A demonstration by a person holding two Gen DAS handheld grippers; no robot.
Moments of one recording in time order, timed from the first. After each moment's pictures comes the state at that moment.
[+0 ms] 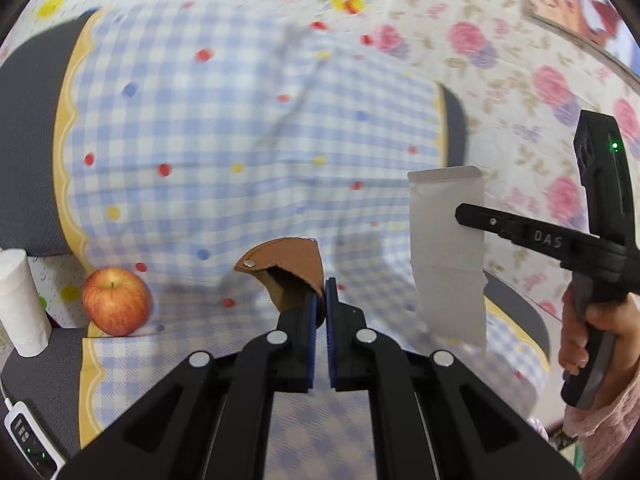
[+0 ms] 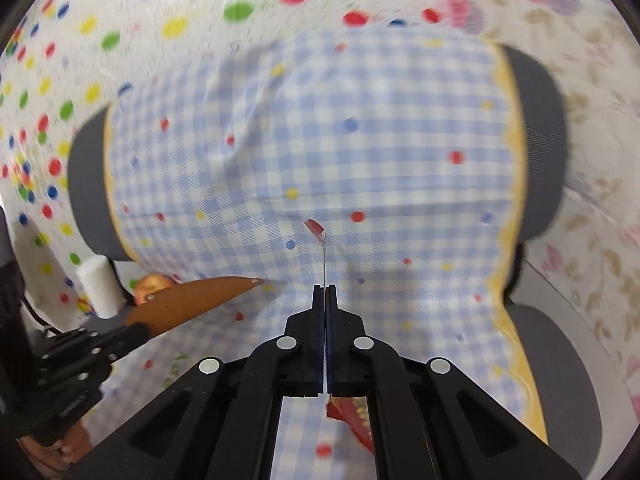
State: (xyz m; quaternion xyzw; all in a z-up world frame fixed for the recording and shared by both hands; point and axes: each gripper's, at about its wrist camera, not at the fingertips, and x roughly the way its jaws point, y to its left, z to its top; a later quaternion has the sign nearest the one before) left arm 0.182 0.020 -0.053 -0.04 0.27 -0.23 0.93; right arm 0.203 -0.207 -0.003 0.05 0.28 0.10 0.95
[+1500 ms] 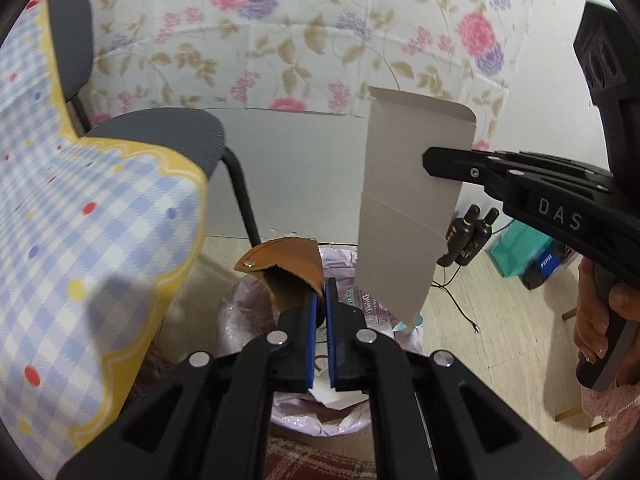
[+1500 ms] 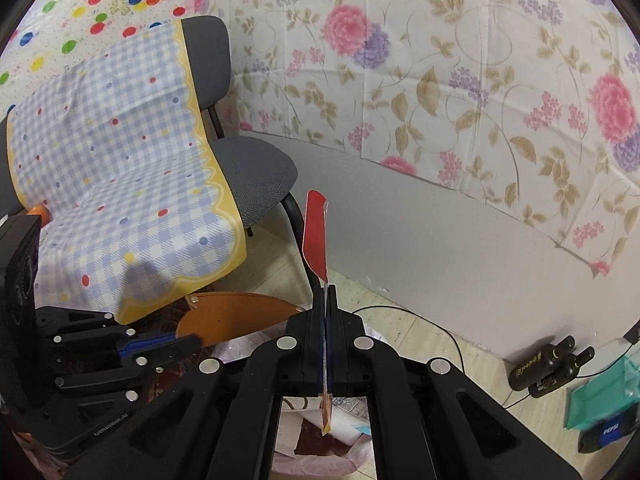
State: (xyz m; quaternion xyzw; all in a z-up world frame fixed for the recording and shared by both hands) left arm -0.063 -0.271 -0.171 0.17 0.35 -0.54 0.75; right arm -0.150 -0.385 -0.132 0.10 0.33 -0.22 0.91
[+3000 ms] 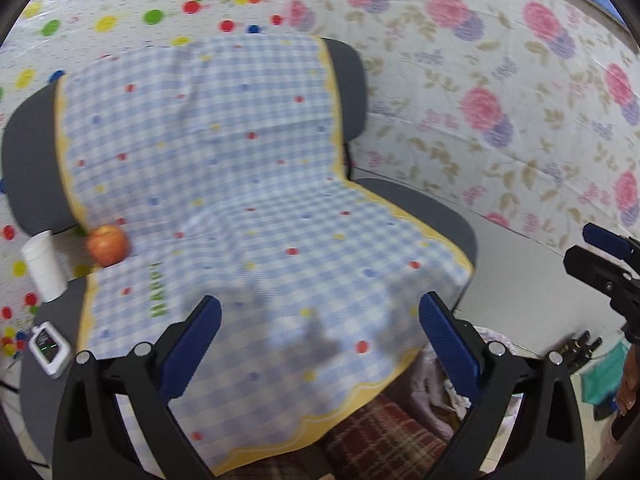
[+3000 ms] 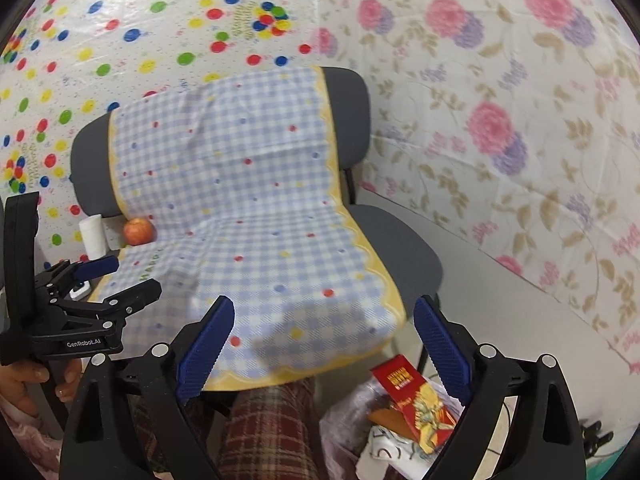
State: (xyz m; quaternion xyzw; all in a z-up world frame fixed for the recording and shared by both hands) left arm 0.006 -0.053 -0.038 0.06 0.31 -0.23 0.92; right arm -0.092 -0.259 -0.018 0.04 0.27 -0.05 0.96
